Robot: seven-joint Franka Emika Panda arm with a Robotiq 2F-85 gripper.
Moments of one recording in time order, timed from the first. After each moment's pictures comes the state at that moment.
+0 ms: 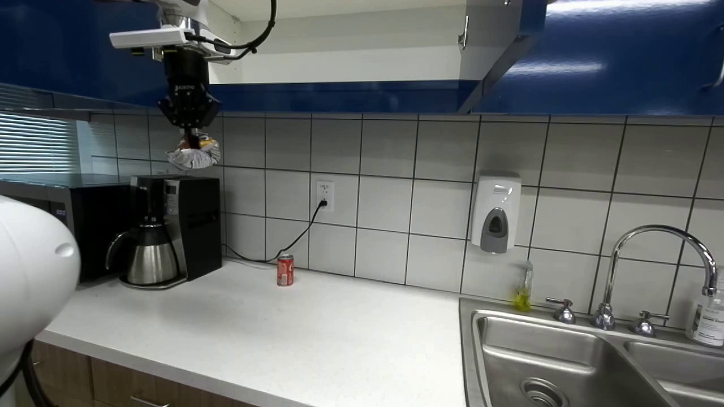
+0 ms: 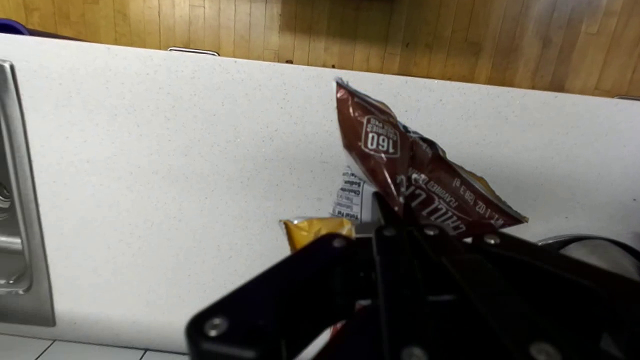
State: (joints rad) arm 0.14 -0.35 0.18 -2.00 0.00 1.62 0.15
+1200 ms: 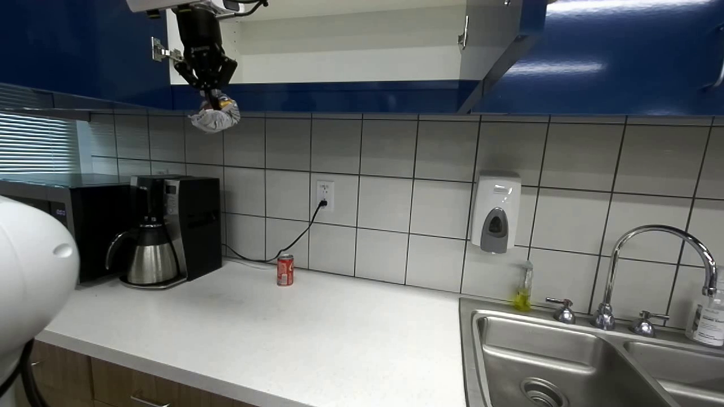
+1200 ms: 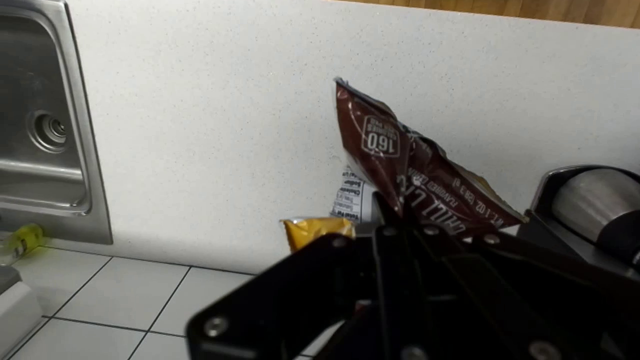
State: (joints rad) arm 0.13 -0.25 0.18 -1.71 -0.09 1.53 0.15
